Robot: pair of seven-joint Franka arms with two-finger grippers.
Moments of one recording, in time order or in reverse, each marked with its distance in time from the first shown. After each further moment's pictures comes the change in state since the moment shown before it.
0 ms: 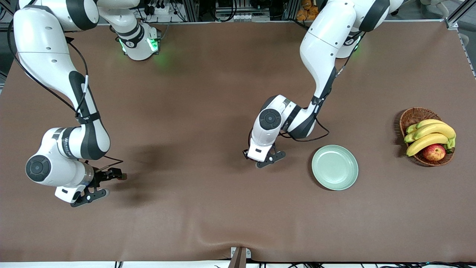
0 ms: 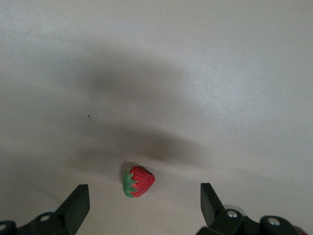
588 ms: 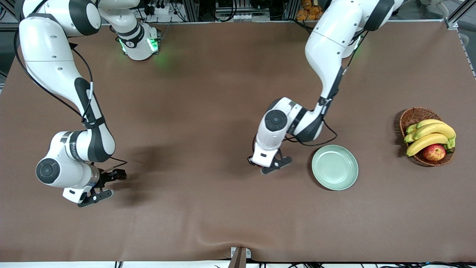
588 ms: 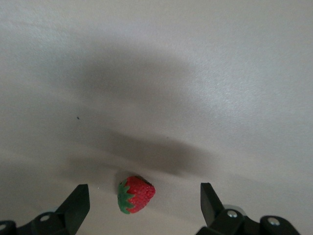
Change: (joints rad) left arm 0.054 -0.036 0.018 0.039 0.066 0.005 0.001; right arm 0.000 0.048 0.001 0.000 0.001 0.035 -0.001
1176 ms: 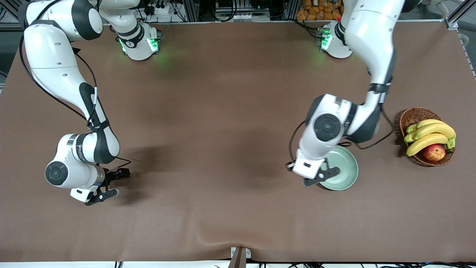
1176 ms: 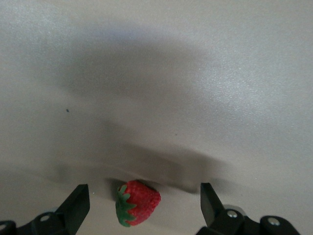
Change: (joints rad) left arm 0.183 -0.188 0.003 0.000 0.020 -0.364 0.358; right arm 0.000 0.036 0.003 0.000 0.000 0.001 0.000
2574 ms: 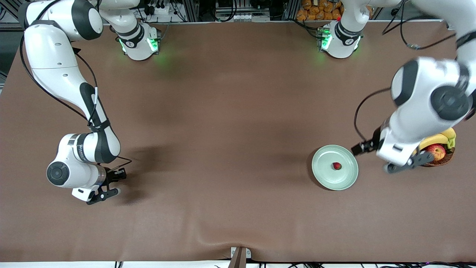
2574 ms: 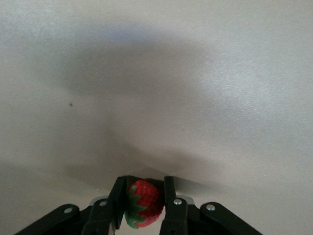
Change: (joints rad) left arm 0.233 -0.344 -0.029 -0.080 0.000 -0.312 0.227; right arm 0.000 -0.004 0.007 -0.006 0.000 -0.024 0.000
